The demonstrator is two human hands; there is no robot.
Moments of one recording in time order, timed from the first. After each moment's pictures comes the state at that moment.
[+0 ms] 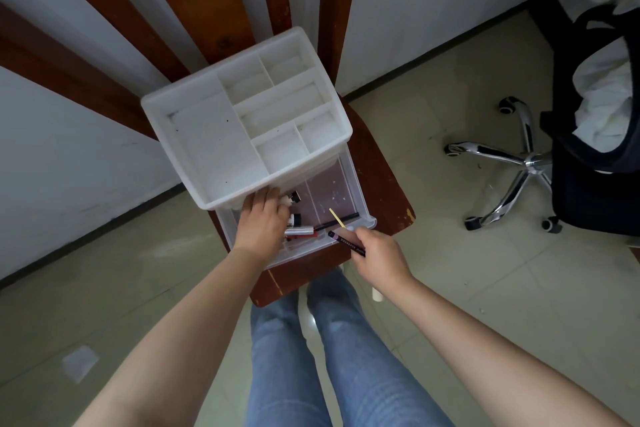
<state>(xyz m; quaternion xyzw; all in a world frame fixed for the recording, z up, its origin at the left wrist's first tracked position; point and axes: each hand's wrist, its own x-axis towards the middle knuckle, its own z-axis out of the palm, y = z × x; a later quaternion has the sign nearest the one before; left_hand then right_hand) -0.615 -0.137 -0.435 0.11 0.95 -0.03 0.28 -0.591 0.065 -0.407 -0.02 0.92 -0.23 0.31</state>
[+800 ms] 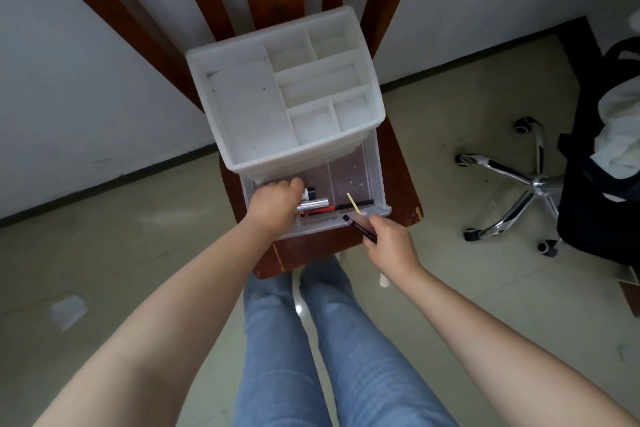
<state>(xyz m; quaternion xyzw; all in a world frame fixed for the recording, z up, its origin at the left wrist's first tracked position) -0.609 -0.141 -0.421 0.06 0.96 0.06 0.26 -0.587 0.064 -0.408 -0.03 0.93 -0.22 0.29</state>
